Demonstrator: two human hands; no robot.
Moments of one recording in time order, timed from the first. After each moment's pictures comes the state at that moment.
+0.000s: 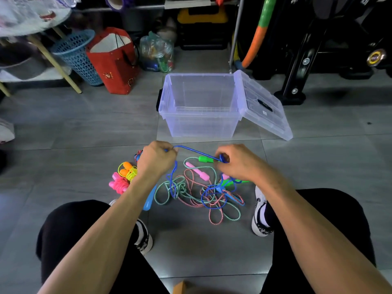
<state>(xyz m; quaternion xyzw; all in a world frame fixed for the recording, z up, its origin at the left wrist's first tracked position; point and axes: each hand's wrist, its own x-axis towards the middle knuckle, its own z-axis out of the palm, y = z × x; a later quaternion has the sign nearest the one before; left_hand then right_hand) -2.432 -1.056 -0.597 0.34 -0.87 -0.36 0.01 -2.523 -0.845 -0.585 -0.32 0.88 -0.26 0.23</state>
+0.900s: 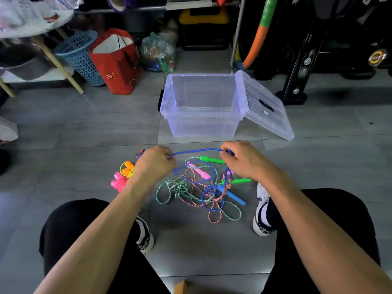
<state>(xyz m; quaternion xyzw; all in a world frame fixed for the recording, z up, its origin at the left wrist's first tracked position) -2.423 -1.059 -0.589 0.29 -0.92 -0.26 -0.09 -2.522 -0.840 -0.581 -0.31 0.89 -0.28 0.17</state>
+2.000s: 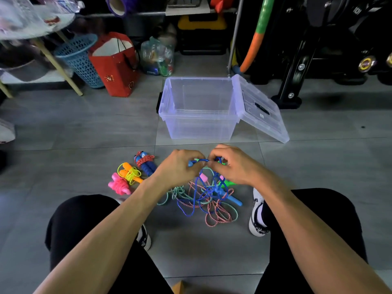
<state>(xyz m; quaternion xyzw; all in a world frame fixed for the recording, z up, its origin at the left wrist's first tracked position) -2.423 -1.015 -0.588 0.06 -0.93 -0.36 -0.03 -2.508 -0.840 -0.586 -0.41 0.83 -0.32 0.19</state>
